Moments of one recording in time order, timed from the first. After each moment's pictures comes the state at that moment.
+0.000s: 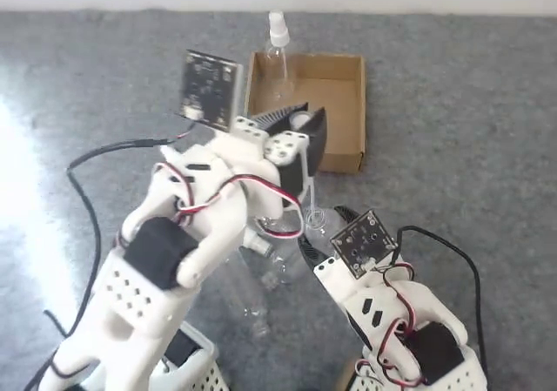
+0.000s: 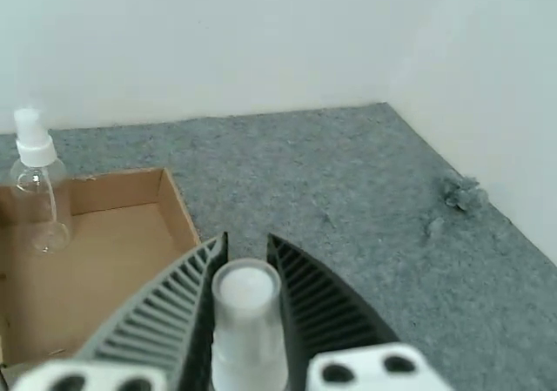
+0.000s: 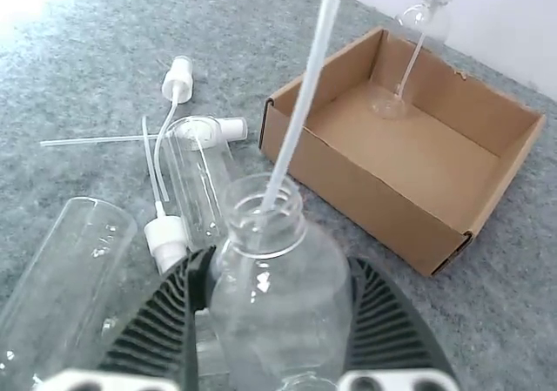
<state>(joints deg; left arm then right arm) 31.5 -44.4 24.7 54.5 24.0 -35.4 -103.1 77.1 63.9 8.2</state>
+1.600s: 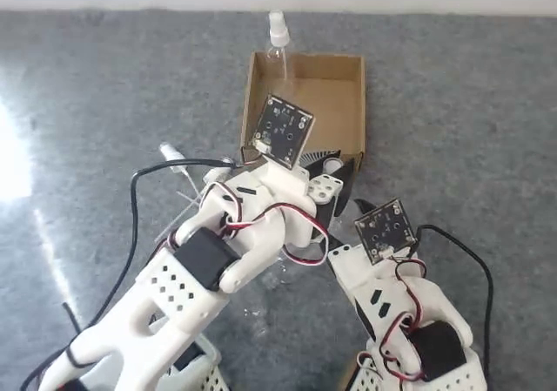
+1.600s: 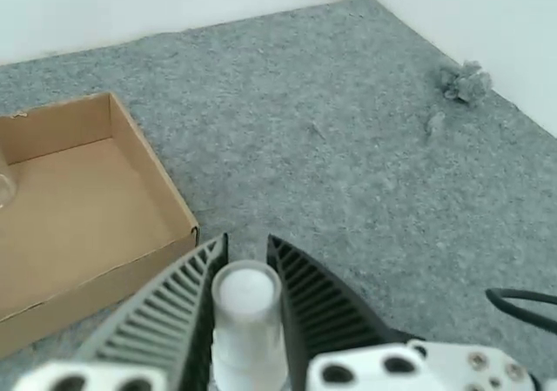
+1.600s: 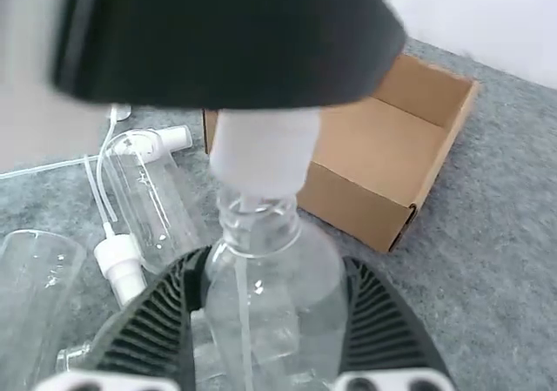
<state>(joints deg) 38.0 -44.4 42.2 44.4 18.8 -27.4 -103.1 77.1 63.2 5.1</state>
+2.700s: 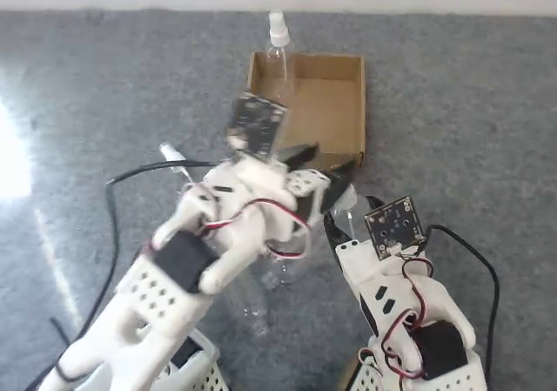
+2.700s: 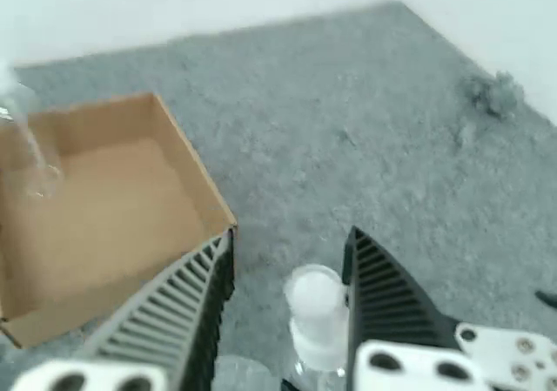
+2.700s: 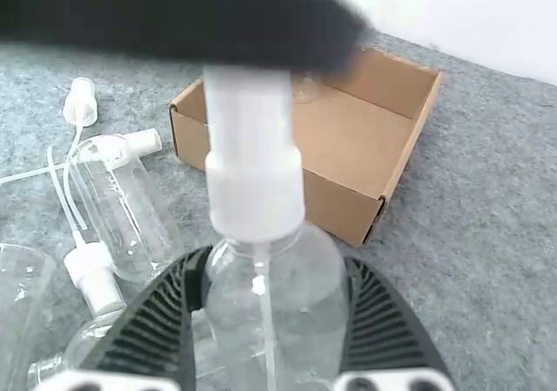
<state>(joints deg) 32.1 -50.5 42.4 47.9 18.7 -24.0 -103.1 77.1 63.0 5.1</state>
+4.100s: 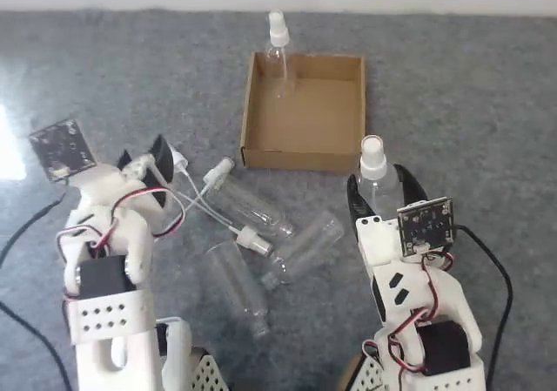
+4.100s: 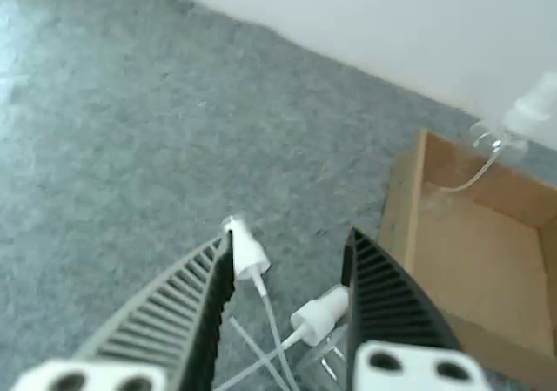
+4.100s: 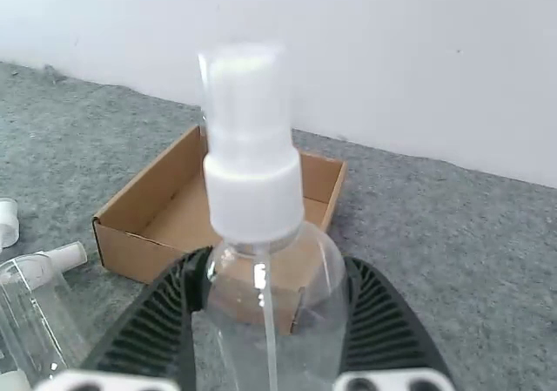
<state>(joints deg) -15.9 -64.9 65.3 46.8 20.8 -15.1 -103.1 77.1 49.5 5.1</state>
